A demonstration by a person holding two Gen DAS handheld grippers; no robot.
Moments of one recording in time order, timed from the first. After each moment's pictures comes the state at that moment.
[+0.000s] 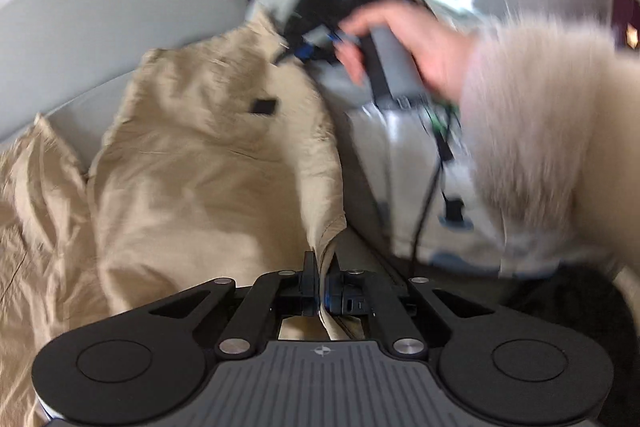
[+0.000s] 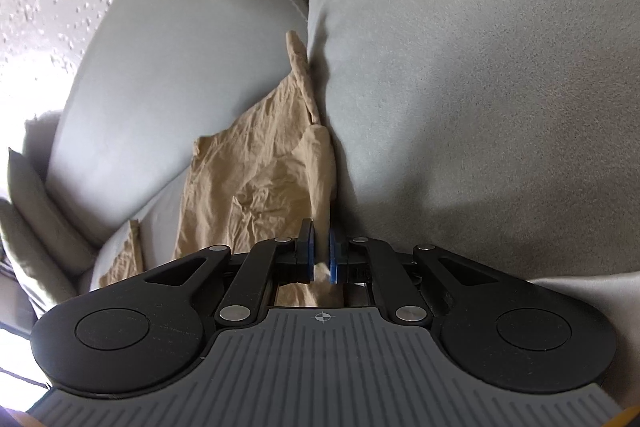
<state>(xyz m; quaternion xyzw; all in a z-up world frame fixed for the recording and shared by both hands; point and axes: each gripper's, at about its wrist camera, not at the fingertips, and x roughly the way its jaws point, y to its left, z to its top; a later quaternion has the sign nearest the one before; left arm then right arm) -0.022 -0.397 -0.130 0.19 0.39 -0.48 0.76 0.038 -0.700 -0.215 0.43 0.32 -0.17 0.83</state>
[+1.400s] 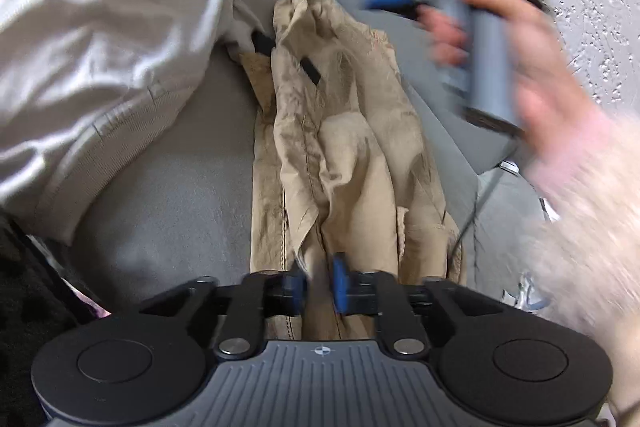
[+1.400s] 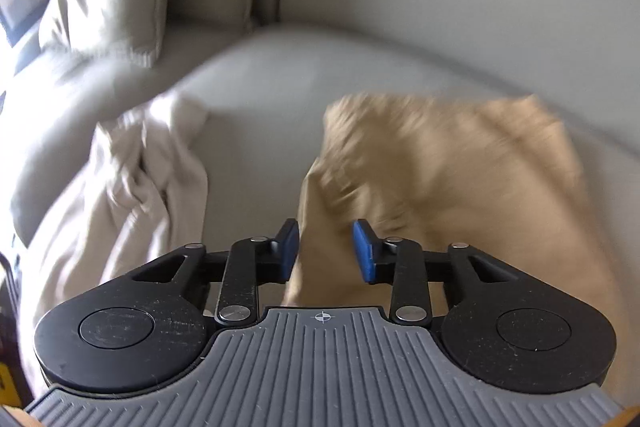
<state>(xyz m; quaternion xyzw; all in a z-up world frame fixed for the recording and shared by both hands) 0.083 -0.060 -0.146 -0.24 0.49 -0.25 0.80 0.277 -0.202 -0.126 0.06 0.43 0.01 0.90</state>
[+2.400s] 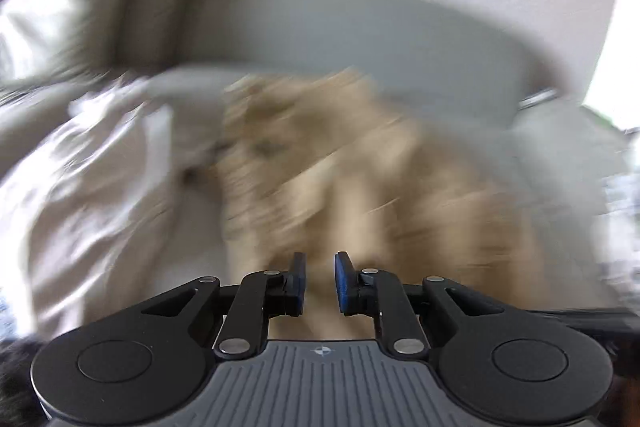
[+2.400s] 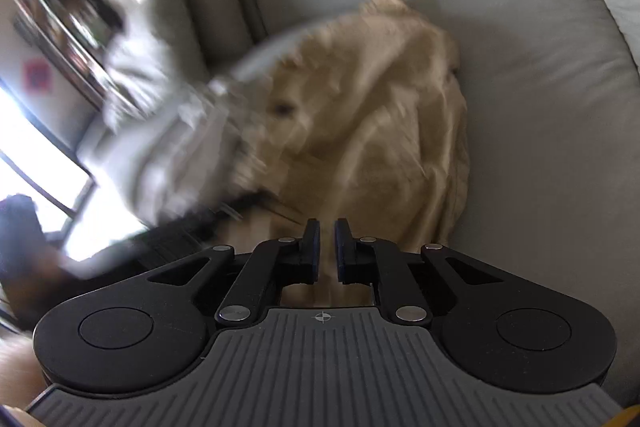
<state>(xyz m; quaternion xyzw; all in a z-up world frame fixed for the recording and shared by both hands) 0.051 -0.129 -0.141 0.03 0.37 -0.19 0.91 -0.051 -0.293 -0.163 0.23 0.40 0.01 0.89</state>
